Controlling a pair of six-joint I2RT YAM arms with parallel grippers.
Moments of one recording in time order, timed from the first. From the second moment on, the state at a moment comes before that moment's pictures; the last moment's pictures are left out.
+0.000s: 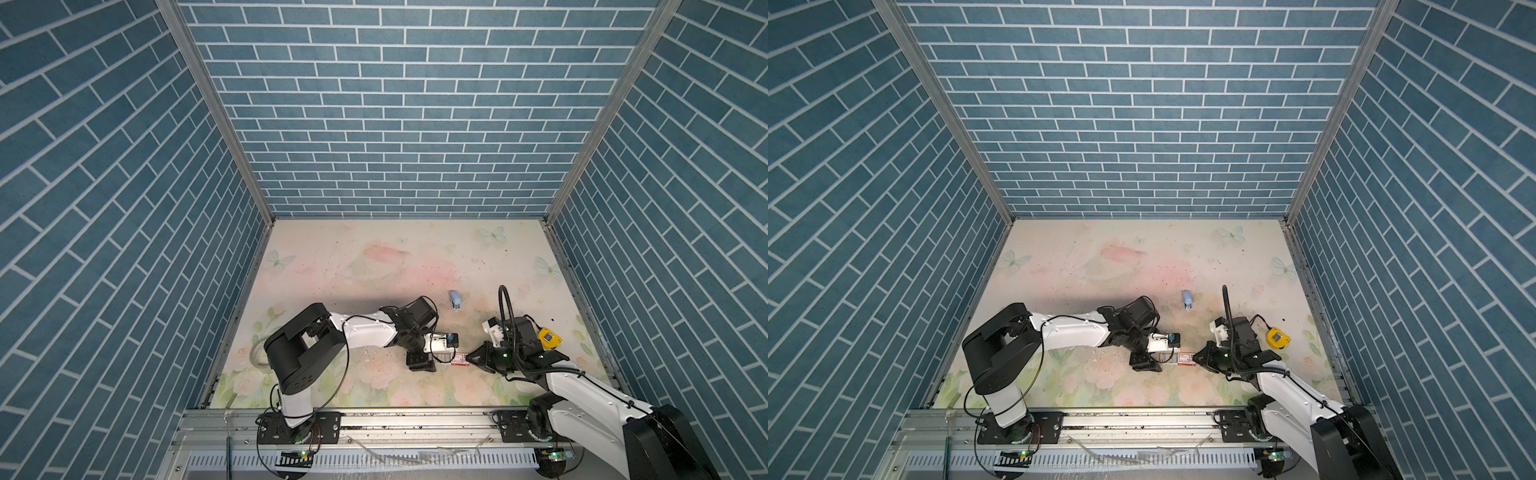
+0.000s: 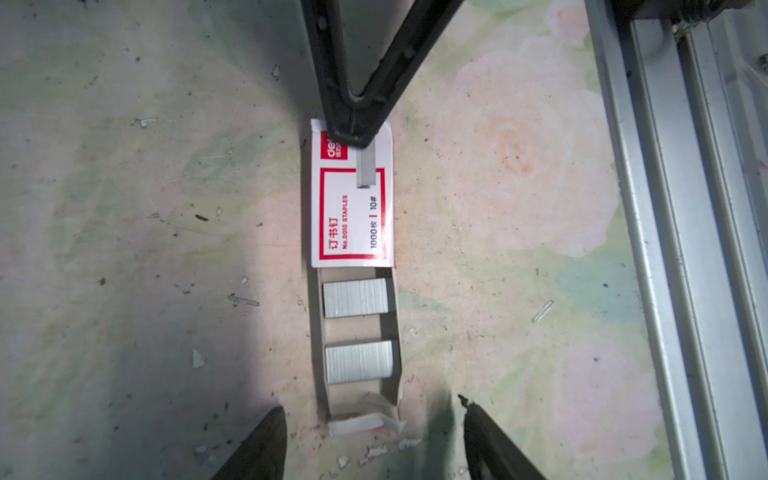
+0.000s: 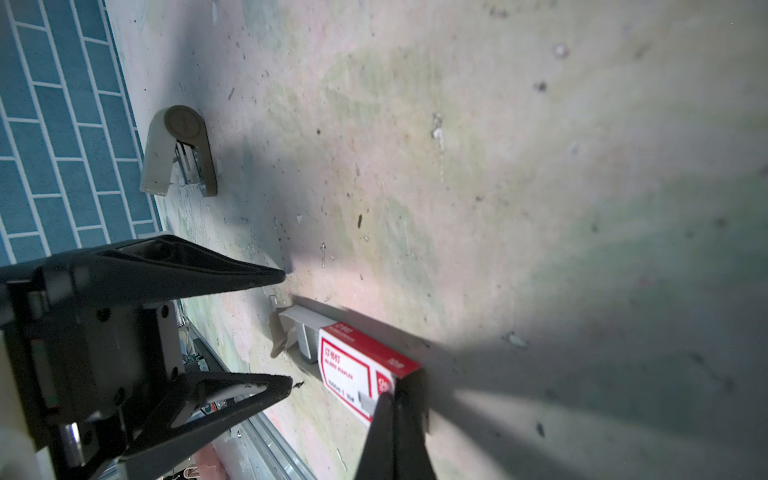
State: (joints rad) left arm -0.96 1.80 0.98 -0.31 0.43 0.59; right arm 0.40 0.97 0.21 -0.21 -0.60 0.71
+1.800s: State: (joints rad) left arm -1.00 1.87 1.04 -0.28 0.43 0.62; right arm 0.40 0.85 0.24 -0.42 -0.48 0.69
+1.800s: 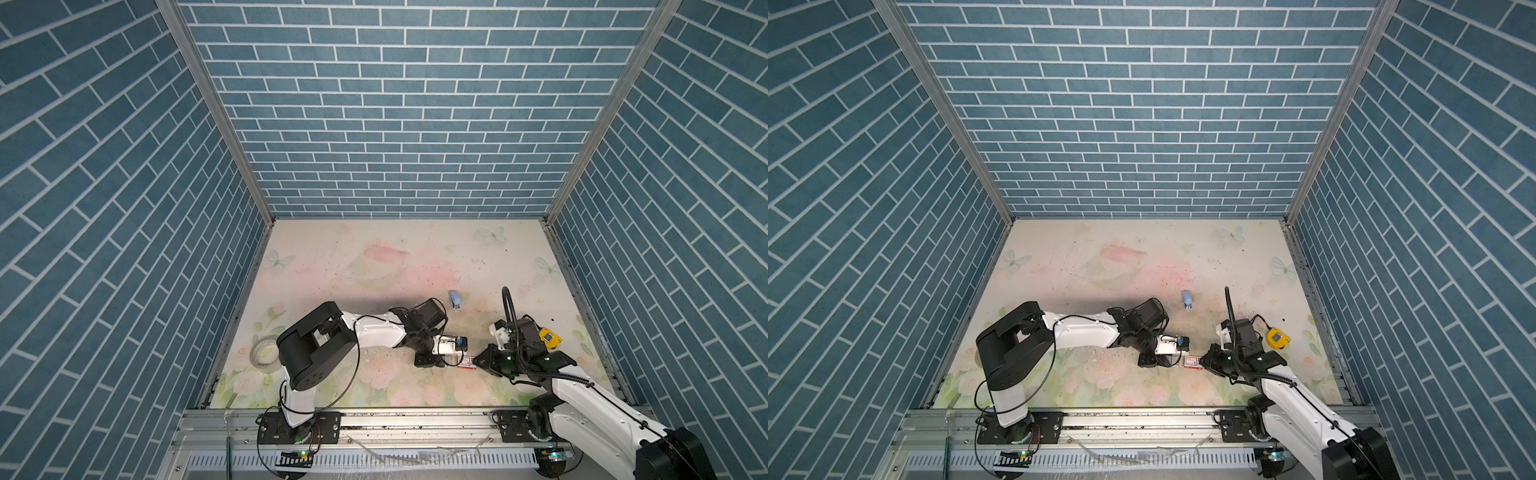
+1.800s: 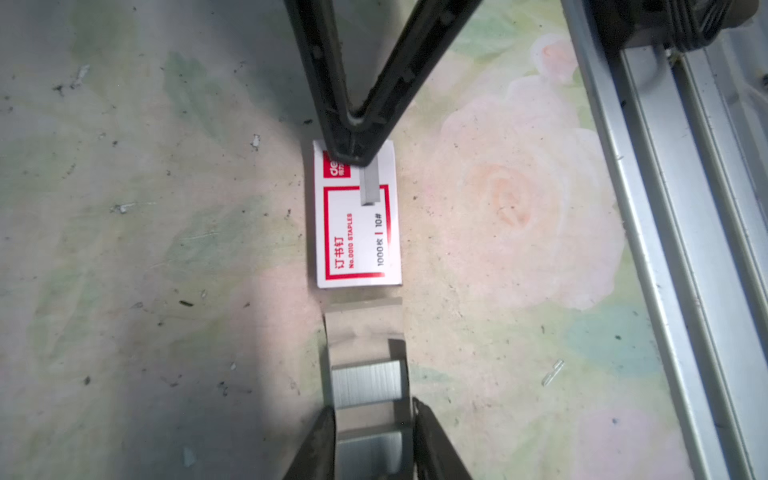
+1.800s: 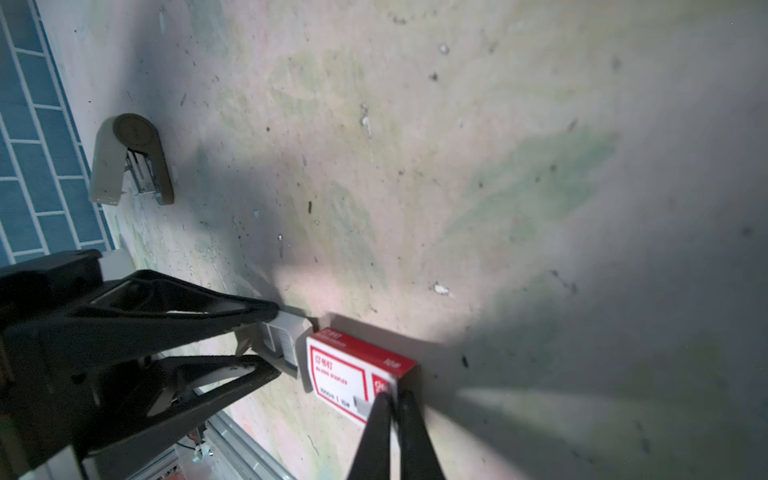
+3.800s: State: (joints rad) left arm -0.57 1.85 1.43 -1.10 0.24 1.56; right arm 0.39 0.95 0.47 -0.34 -0.51 0.66
